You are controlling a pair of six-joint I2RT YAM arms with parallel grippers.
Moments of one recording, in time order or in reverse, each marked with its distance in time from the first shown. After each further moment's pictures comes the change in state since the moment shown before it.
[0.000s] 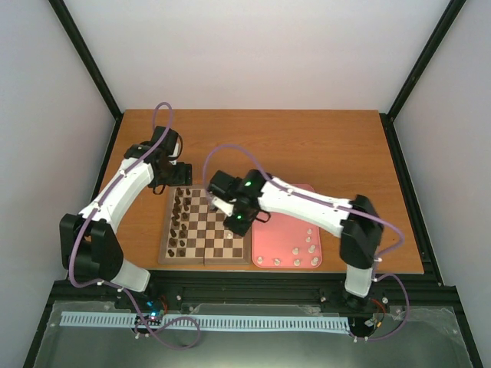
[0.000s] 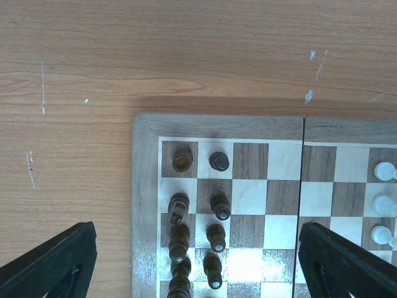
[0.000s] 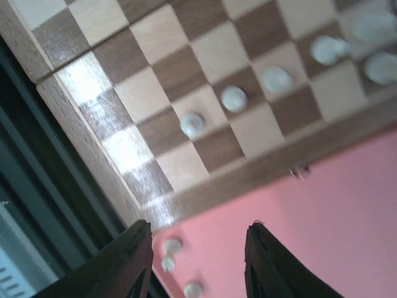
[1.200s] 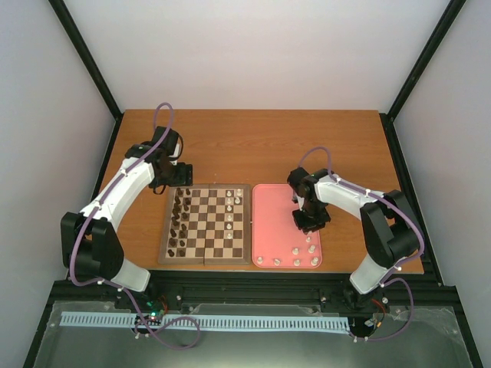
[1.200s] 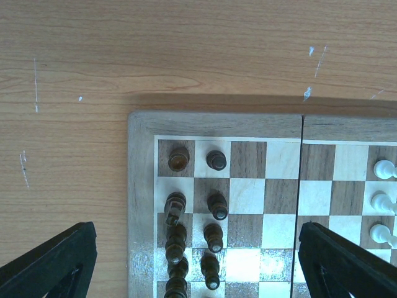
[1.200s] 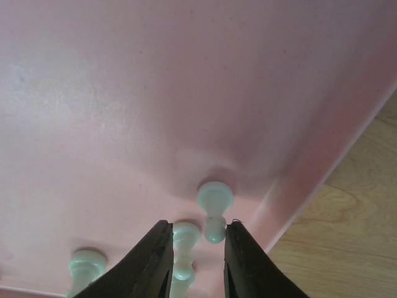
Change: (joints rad) left arm 0.000 0.008 0.000 0.001 0.011 0.000; right arm -0.579 -0.251 -0.640 0.105 0.018 0.230
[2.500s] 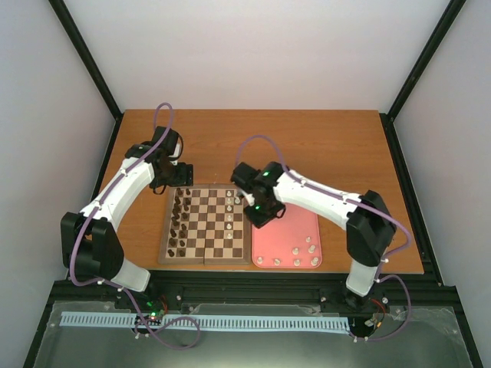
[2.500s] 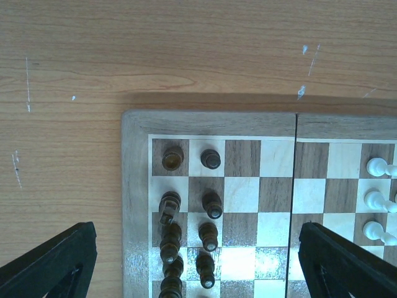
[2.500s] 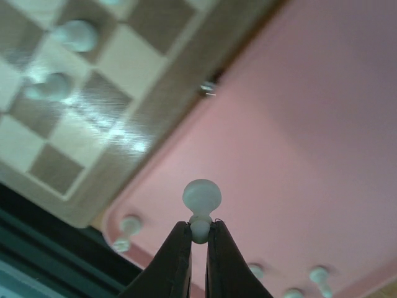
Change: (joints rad) left arm 0.000 0.000 0.000 0.001 0.016 0.000; right arm 0.375 0.108 0.440 -0.122 -0.001 0.013
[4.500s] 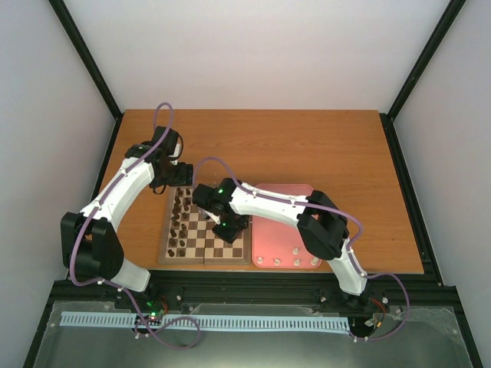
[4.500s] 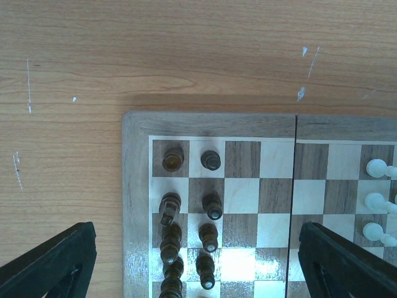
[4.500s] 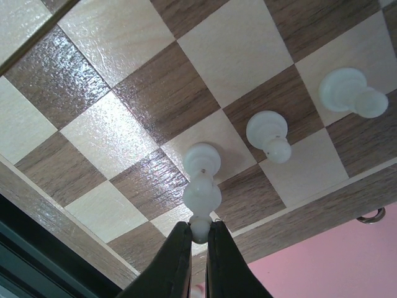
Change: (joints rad) left arm 0.000 0.000 0.001 0.002 0.000 0.000; right arm 0.222 0.352 0.309 -0.048 -0.006 -0.098
